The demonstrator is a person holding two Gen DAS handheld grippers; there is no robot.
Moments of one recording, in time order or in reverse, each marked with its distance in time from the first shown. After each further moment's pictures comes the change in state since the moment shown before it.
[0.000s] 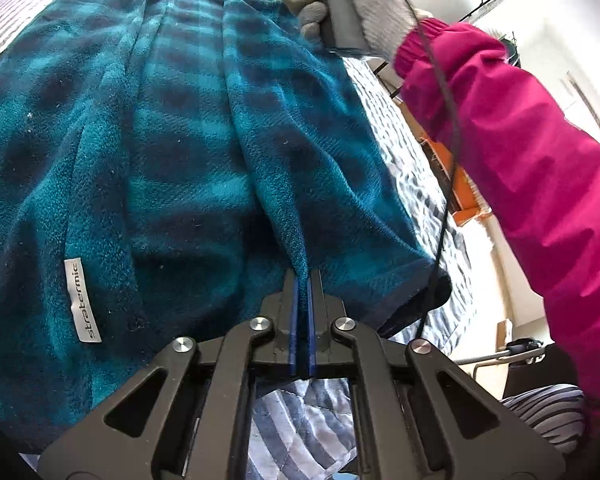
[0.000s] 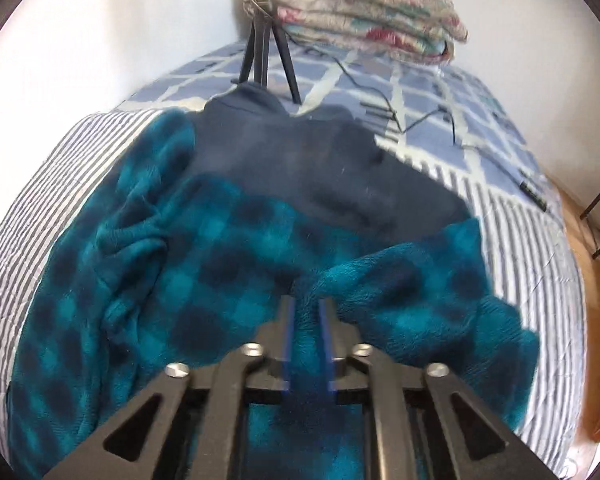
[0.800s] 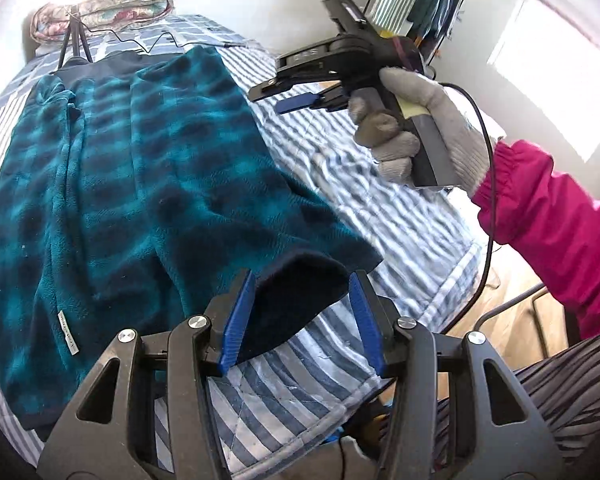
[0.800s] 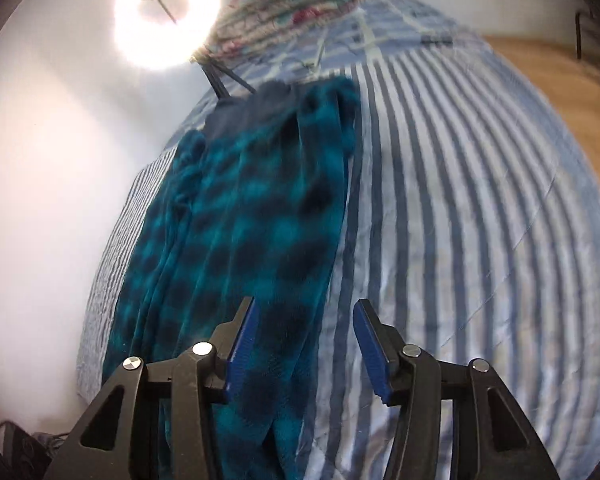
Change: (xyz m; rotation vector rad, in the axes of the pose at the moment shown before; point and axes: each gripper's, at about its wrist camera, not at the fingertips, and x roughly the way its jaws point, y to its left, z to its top) left arm -0.011 -0.108 -0.018 0.387 -0.042 0.121; right arm -0.117 -0.132 -0.205 0.417 0.003 0.366
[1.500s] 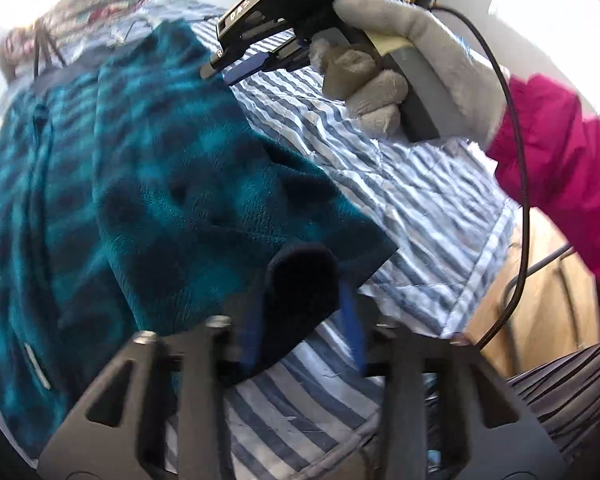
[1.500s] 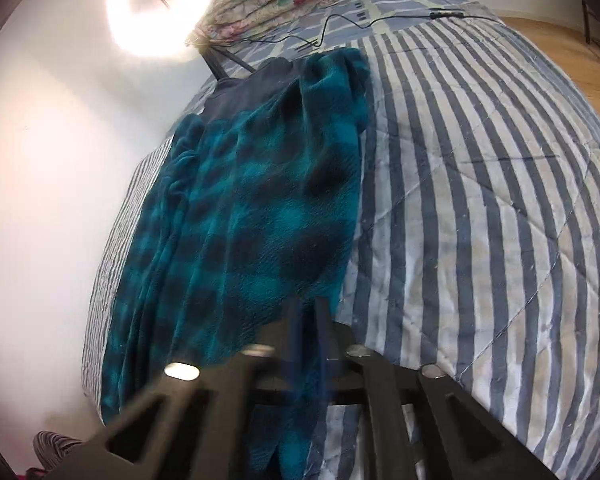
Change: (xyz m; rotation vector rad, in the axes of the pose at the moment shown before) left arm 0.053 -0.020 0.001 0.088 0.114 0.050; right arm 0.029 0.001 0.000 0.015 0.044 0.041
